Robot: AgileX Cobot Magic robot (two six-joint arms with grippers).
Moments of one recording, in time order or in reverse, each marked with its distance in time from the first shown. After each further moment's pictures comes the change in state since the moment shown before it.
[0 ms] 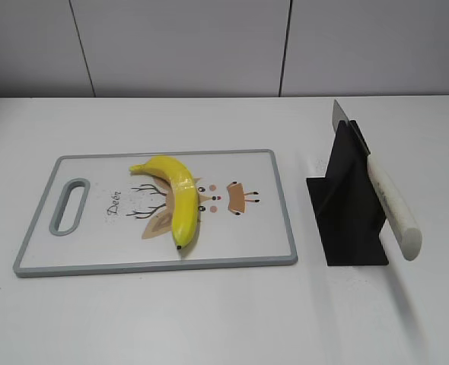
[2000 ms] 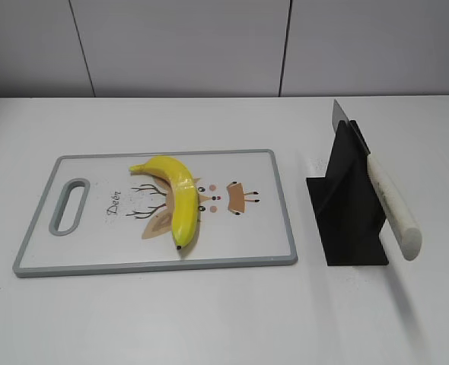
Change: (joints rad) left arm 0.000 0.000 0.000 0.000 0.000 -0.001; right arm 0.000 0.175 -0.021 0.087 -0.350 0.000
